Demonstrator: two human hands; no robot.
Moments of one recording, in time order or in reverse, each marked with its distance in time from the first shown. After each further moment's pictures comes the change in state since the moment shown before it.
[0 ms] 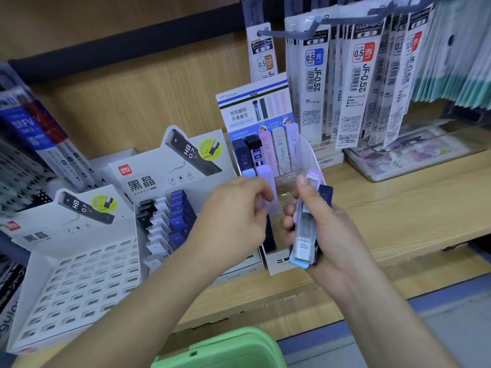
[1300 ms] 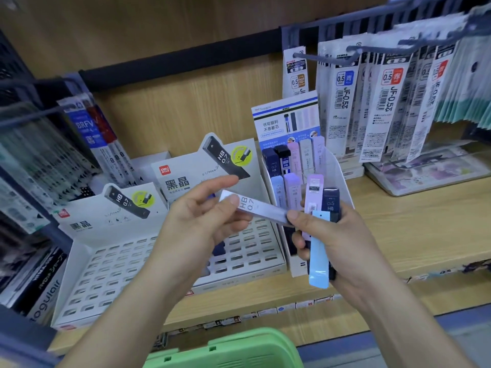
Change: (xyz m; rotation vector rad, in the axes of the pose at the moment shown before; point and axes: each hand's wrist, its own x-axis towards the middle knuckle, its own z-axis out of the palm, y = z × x) left_hand -0.050 -0.032 -0.050 -1.232 0.144 -0.396; right_hand -0.013 0.005 0.015 -0.338 -0.078 -0.116
